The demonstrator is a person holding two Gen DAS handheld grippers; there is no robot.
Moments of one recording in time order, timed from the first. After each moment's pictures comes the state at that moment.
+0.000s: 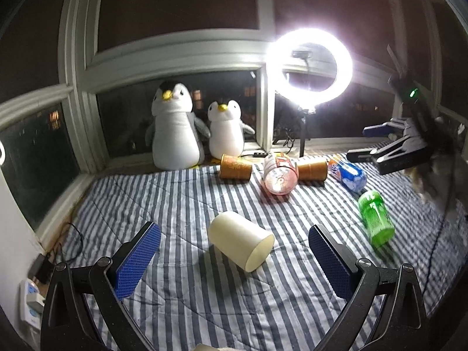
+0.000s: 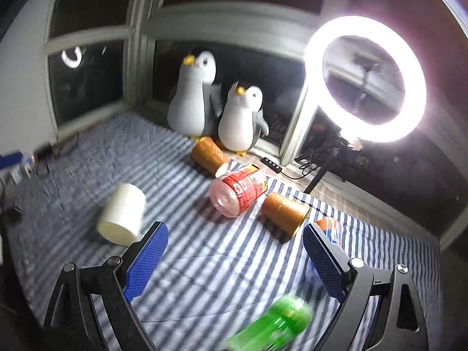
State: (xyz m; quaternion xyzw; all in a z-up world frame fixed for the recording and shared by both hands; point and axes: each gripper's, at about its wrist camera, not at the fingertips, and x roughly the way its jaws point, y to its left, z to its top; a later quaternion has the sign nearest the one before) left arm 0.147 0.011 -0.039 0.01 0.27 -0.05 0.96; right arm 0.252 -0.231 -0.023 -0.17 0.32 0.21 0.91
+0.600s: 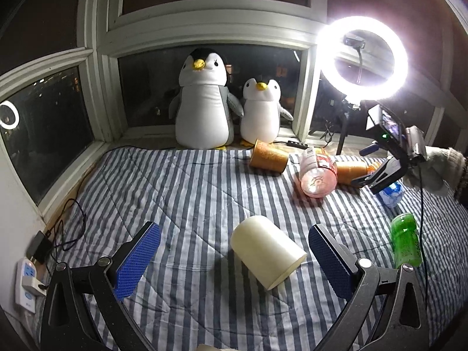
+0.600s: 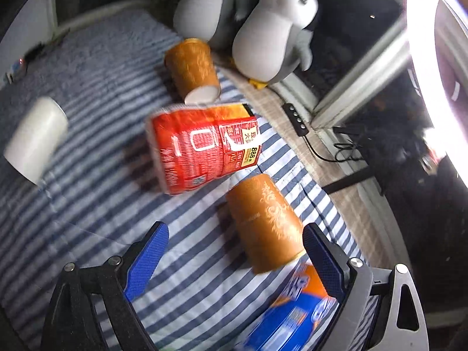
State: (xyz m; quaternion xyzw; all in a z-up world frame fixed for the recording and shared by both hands) left arm 0.218 0.030 -0.056 -0.03 0.33 0.03 0.94; right arm 0.427 -0.219 -0.128 -0.36 0.45 0.28 0.77
